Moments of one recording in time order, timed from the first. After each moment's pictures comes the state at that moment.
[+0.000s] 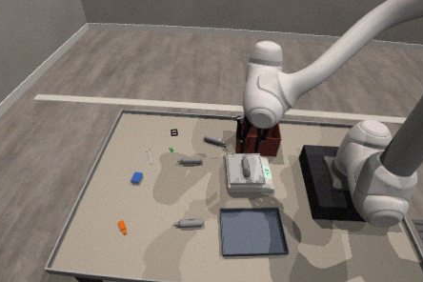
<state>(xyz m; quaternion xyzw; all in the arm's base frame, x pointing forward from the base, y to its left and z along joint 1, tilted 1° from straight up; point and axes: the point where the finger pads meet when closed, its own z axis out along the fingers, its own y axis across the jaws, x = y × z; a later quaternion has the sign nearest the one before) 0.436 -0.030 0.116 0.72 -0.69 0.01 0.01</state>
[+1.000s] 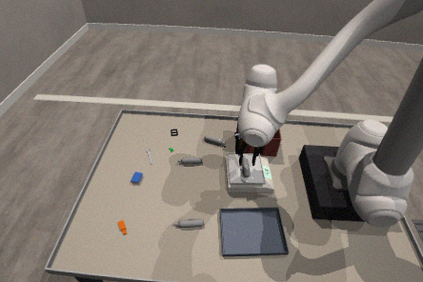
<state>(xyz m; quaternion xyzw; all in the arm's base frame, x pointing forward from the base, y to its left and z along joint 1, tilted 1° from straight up) 0.436 -0.030 0.035 0.73 -0.68 0.01 0.00</state>
